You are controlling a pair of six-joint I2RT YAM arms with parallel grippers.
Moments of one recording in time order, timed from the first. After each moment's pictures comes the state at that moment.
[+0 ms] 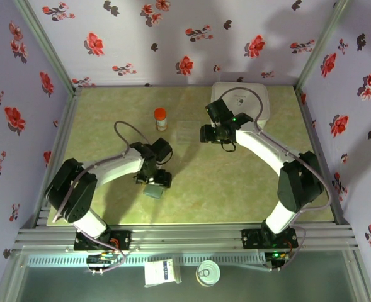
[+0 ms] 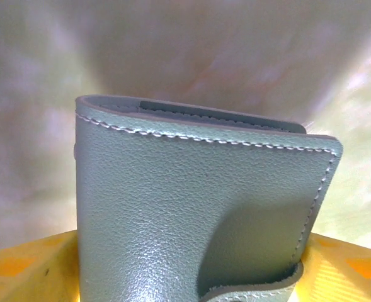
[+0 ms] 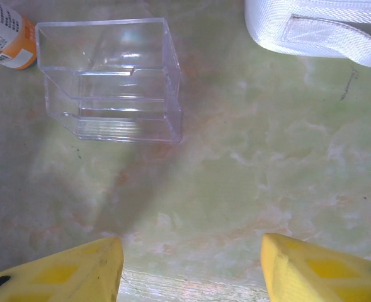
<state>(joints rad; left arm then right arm) -0.76 1.62 1.02 -0.87 0.03 -0.54 0.57 1.66 1.36 -0.75 0.04 0.50</state>
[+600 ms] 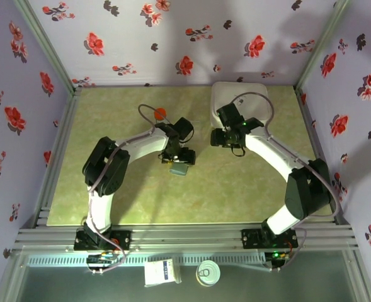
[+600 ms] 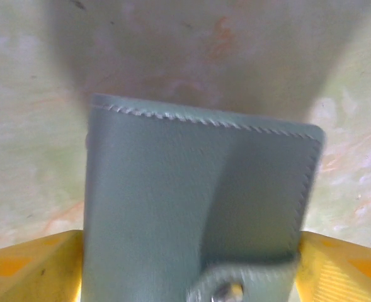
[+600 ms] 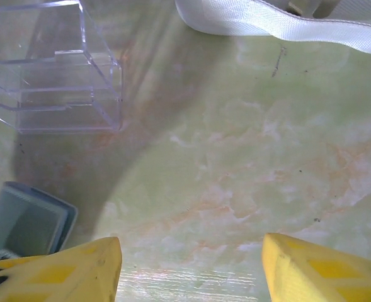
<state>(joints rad) -0.76 2.00 1.46 -0.81 0.10 -0.58 0.50 1.57 1.23 -0.75 0.07 0.48</state>
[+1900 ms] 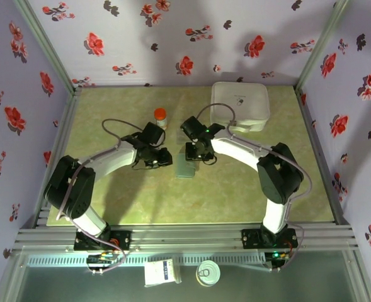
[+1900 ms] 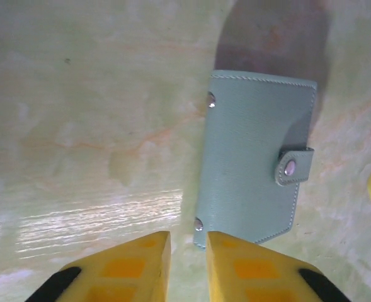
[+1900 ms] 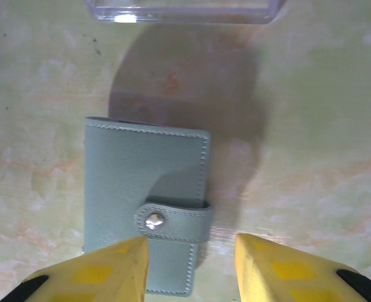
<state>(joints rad) -0.60 1.61 1.01 -0.52 0.24 -0.69 0.77 1.84 1.38 -0.79 0.02 0.69</state>
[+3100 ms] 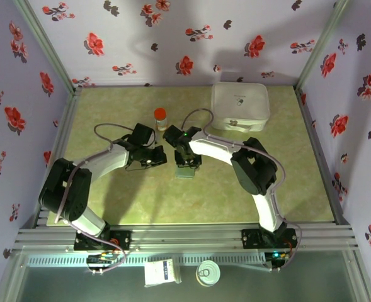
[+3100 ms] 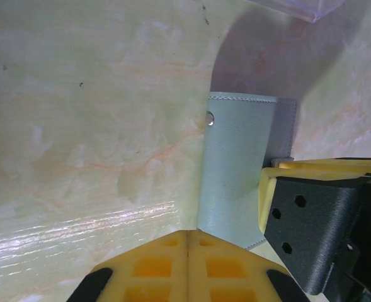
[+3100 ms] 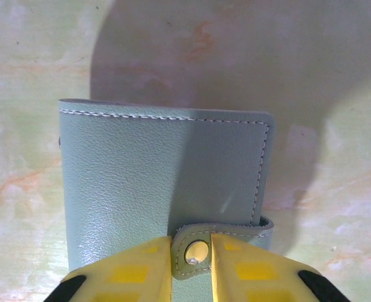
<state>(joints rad) -0.52 1.59 0.92 -0.38 0.36 -0.67 0.86 2.07 1.55 -0.91 0.10 0.78</state>
